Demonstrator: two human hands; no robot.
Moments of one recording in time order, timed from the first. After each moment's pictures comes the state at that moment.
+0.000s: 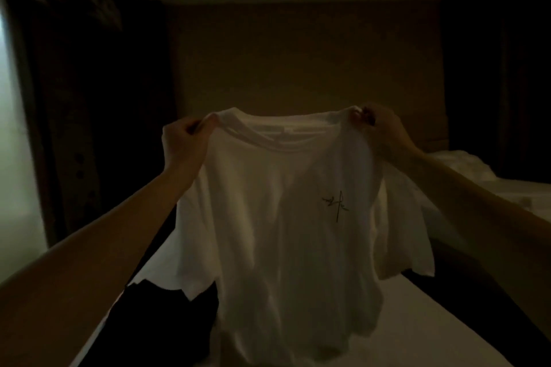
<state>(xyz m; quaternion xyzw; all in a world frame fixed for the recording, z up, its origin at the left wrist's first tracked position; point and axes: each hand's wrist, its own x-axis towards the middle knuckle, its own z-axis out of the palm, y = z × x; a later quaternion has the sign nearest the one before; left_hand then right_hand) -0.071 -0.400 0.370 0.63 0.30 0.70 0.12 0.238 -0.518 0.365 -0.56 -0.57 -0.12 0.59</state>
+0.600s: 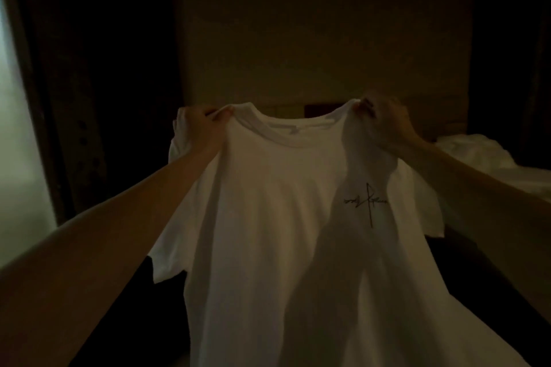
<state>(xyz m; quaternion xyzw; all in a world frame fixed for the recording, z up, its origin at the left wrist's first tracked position) -0.051 -0.316 0.349 0.63 0.42 0.65 0.04 0.258 -0.428 0.348 -0.60 -0.59 -0.26 0.47</state>
